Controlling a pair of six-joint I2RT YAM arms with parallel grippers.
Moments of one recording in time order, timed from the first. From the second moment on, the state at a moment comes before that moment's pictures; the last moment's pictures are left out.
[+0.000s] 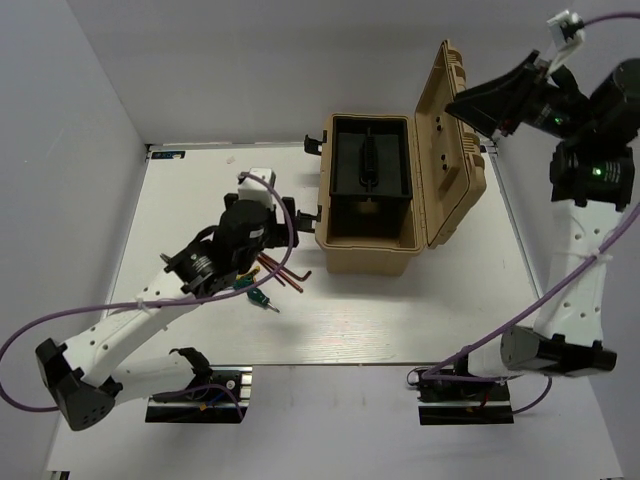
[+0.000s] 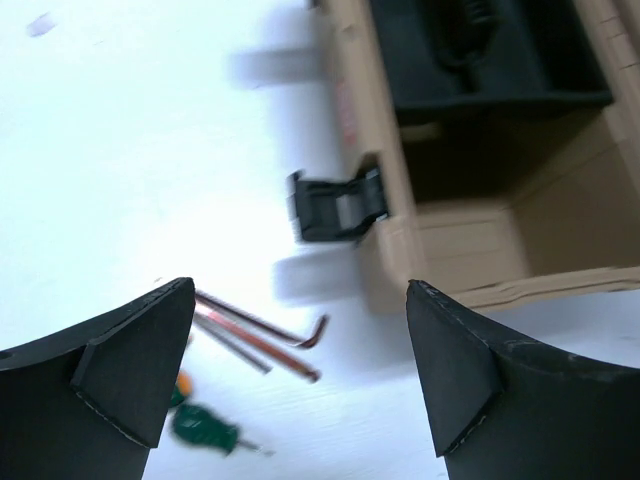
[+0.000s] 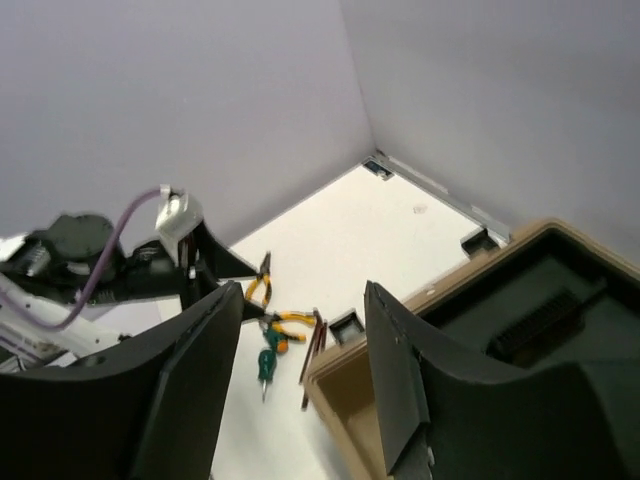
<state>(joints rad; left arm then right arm) -0.81 1.10 1.12 -0.41 -0.48 -0.36 -0.18 1.34 1.87 -0.23 -1.22 0.56</state>
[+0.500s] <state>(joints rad) -0.80 0.91 0.94 -0.70 -0.77 -0.60 0.73 1.61 1.93 -0.87 -0.46 -0.07</state>
